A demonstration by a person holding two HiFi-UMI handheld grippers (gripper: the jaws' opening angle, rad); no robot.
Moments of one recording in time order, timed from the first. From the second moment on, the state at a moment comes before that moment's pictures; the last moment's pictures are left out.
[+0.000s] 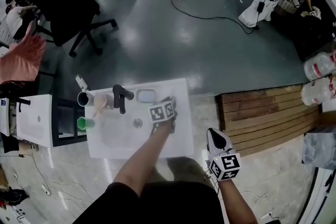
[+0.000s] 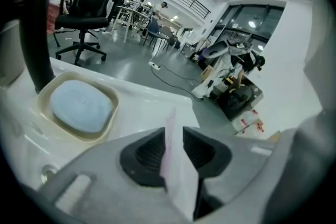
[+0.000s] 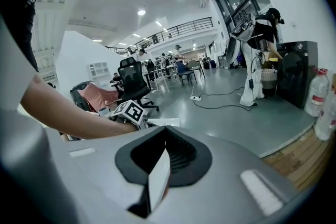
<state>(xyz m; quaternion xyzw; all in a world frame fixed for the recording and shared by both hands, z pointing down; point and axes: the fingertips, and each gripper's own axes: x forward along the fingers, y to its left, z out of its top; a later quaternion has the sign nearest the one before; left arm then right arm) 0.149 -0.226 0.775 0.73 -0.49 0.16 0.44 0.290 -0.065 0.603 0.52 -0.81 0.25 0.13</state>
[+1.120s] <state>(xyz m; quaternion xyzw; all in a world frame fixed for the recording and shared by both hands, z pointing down) 0.172 -0.222 0.784 0.76 -0.44 0.21 0.43 0.288 -0.026 0.604 0.52 -0.80 0.26 0.14</state>
